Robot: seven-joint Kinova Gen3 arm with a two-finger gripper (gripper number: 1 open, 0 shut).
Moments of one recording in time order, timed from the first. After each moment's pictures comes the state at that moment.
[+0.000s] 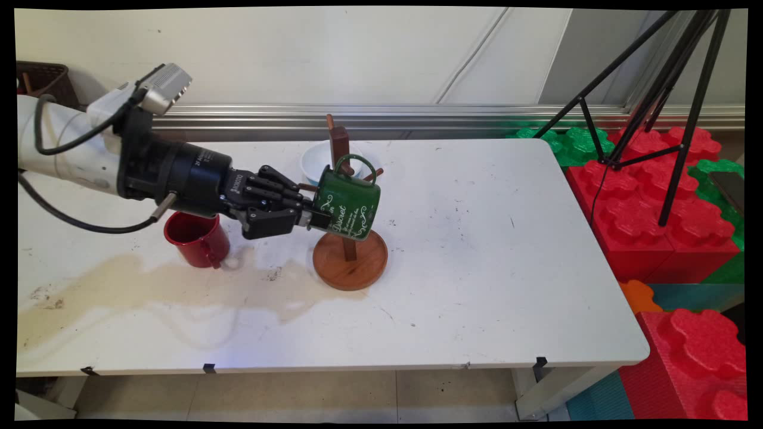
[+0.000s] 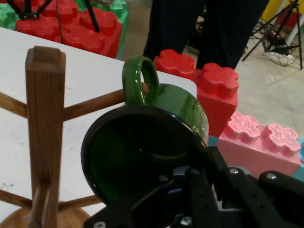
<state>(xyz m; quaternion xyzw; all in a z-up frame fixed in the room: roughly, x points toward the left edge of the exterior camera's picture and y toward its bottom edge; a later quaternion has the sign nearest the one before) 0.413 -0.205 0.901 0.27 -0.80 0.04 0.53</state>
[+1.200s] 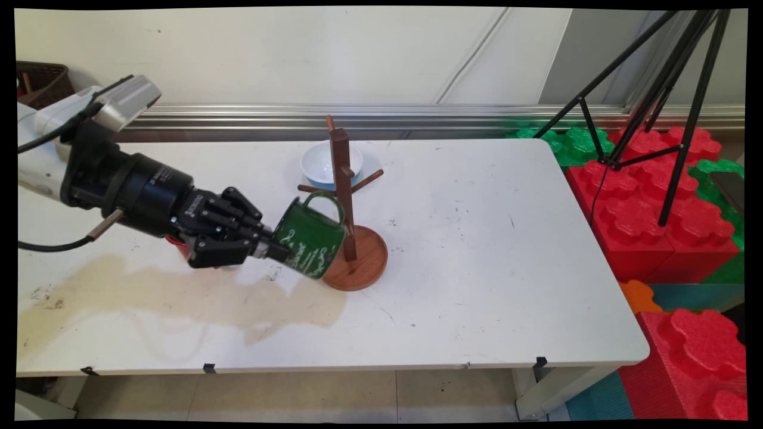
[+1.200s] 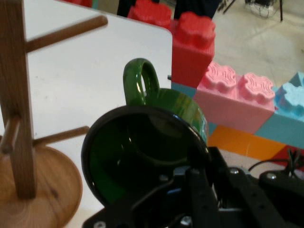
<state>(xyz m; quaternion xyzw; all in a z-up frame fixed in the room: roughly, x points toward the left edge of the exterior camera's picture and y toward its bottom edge) 0.436 -0.180 0.914 0.25 -0.84 0.00 0.48</state>
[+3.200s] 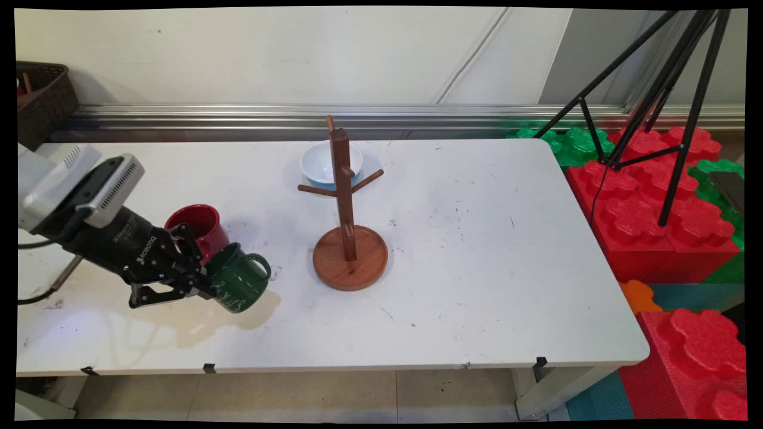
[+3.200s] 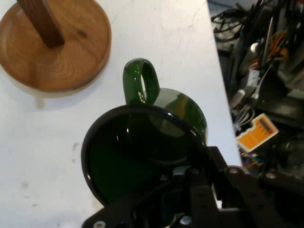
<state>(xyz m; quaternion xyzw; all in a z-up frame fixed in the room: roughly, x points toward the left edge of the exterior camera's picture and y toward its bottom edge) 0.485 -0.163 0.879 0.13 -0.95 0.05 0.27</state>
